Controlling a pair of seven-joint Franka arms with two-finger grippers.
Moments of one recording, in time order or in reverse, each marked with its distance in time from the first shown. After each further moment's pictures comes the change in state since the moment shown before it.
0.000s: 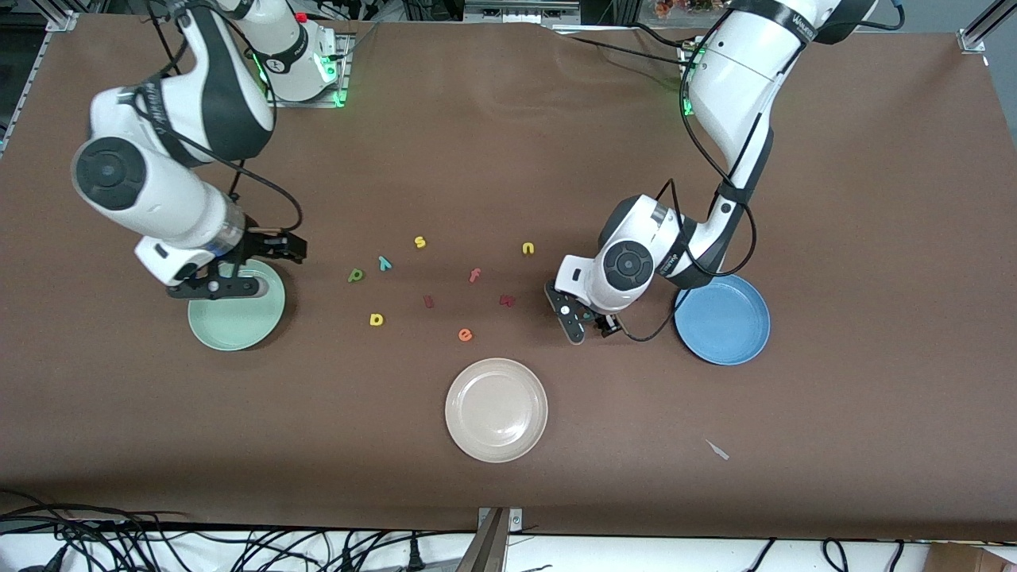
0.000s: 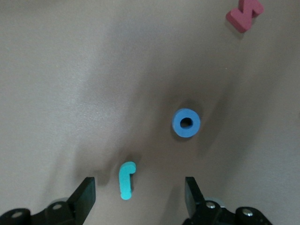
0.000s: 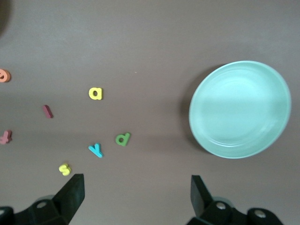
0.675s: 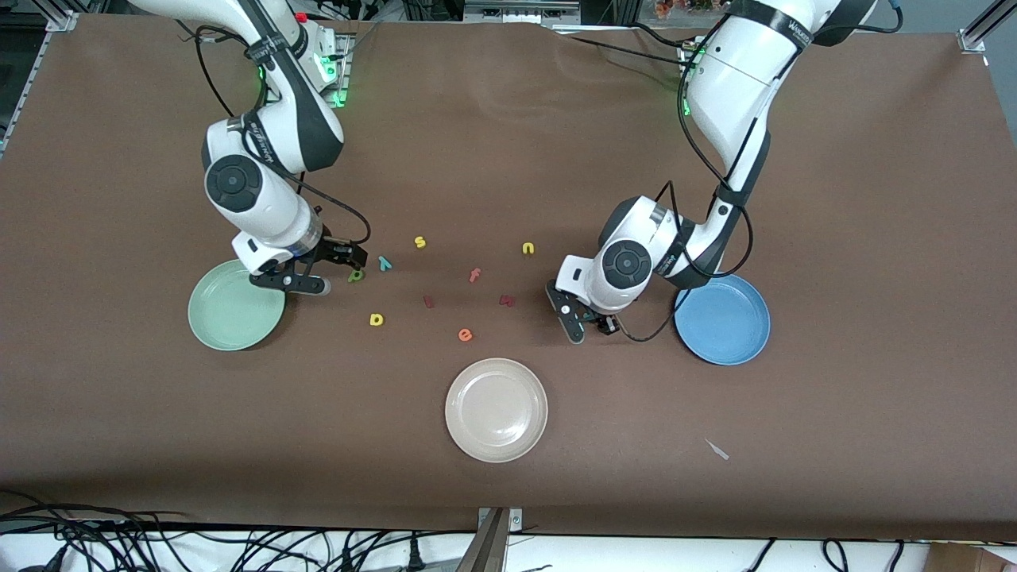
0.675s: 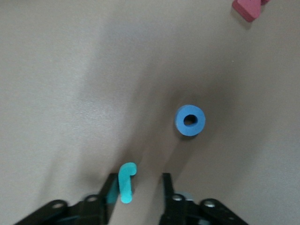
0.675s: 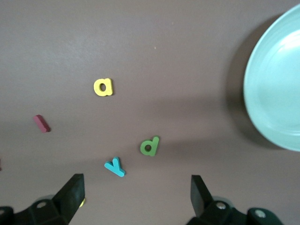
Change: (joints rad) left arm -0.001 0.008 0.003 -0.016 0.005 0.024 0.007; right arm 0.050 0.053 0.040 -0.232 0.000 0.324 0.250
